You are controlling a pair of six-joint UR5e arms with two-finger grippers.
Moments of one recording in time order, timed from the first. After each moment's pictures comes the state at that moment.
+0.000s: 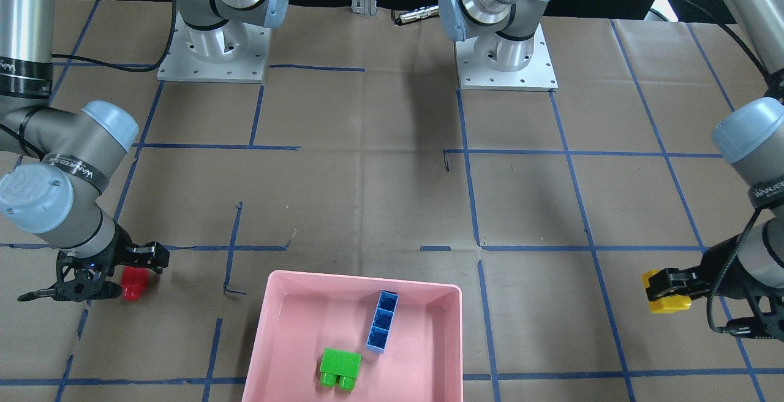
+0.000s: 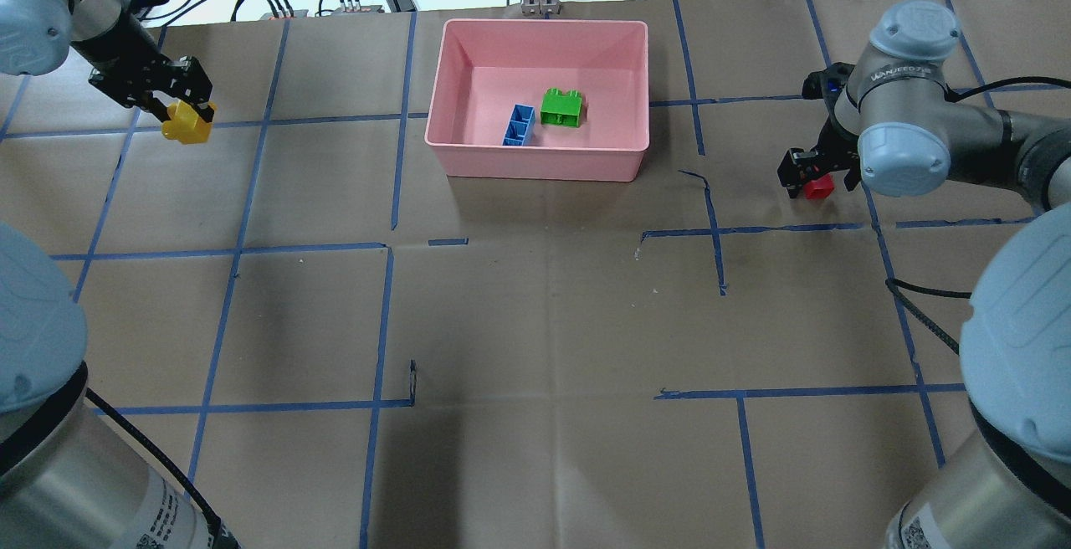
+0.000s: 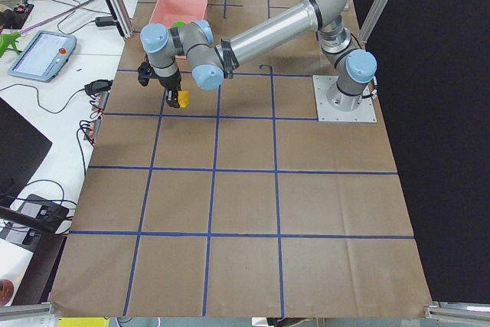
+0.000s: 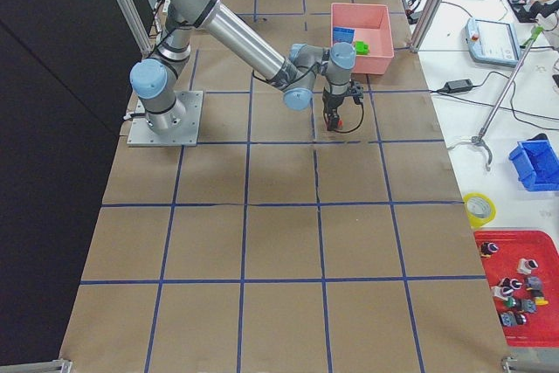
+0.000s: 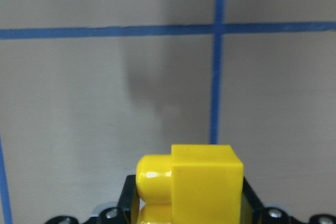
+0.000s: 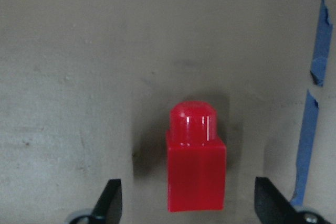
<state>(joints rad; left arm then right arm) -1.25 -2.10 -1.27 -1.36 1.54 0.30 1.32 -1.08 1.79 -2.28 -1.63 -0.32</state>
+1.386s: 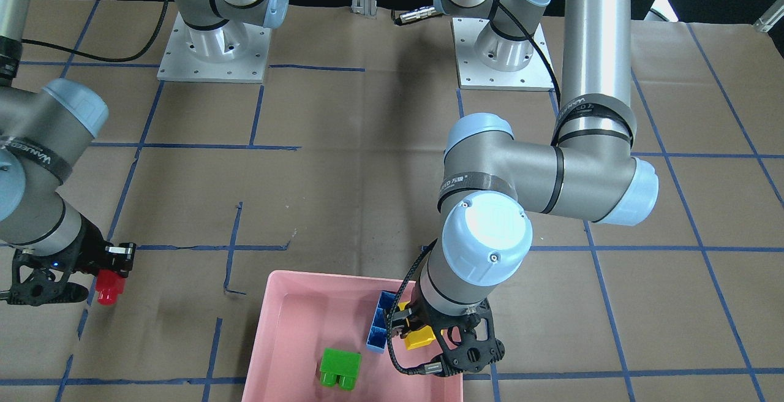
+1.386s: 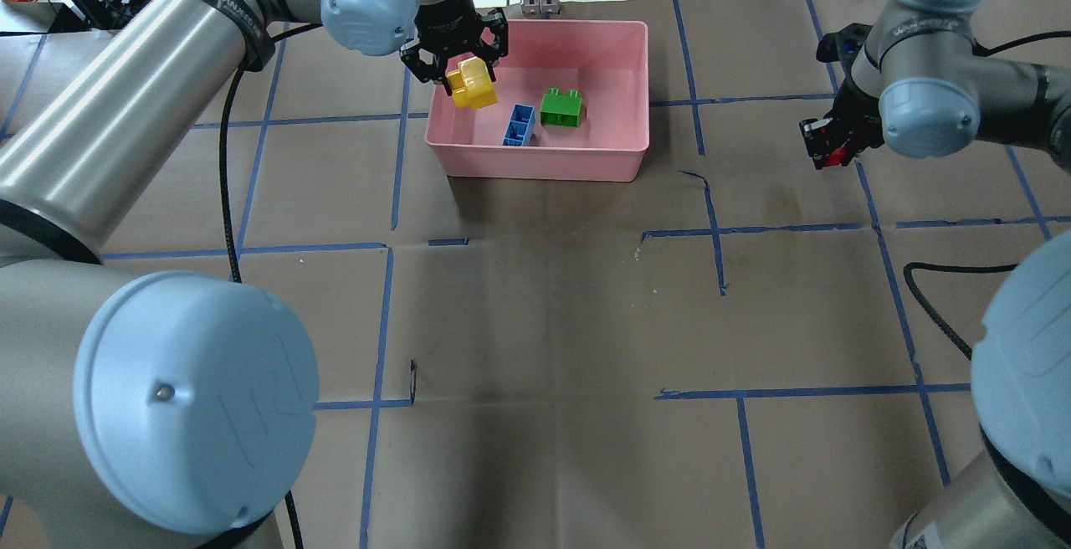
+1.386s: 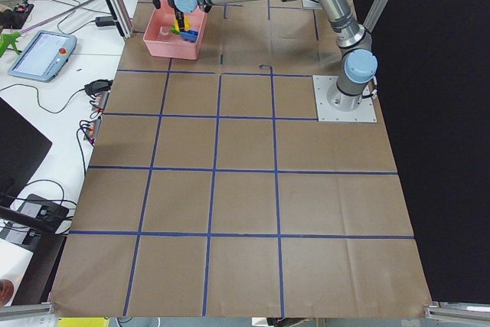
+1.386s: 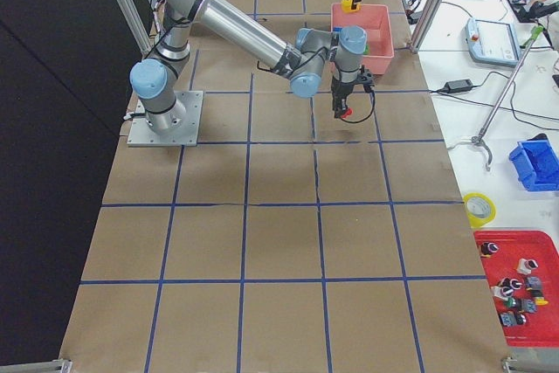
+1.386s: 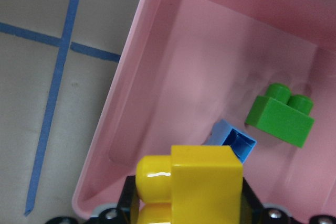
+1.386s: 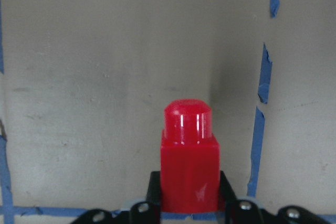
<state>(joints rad) -1.74 -2.28 -1.14 -1.19 1.50 -0.44 1.33 -1.15 1.62 -2.05 -1.61 -0.31</state>
